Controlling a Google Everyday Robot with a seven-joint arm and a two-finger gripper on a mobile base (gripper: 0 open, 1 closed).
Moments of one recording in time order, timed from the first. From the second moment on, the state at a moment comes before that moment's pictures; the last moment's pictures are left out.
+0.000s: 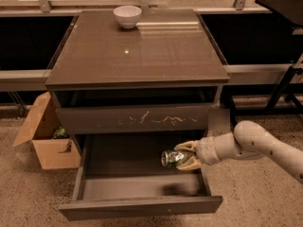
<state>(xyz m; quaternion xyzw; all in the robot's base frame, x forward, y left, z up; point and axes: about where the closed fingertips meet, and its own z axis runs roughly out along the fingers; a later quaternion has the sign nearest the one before) 0.533 -0.130 0.540 -0.67 0.60 0.24 0.38</state>
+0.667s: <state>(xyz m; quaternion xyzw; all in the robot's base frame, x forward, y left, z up) 0.522 -0.131 0.652 -0.71 0.57 0.15 0.39</state>
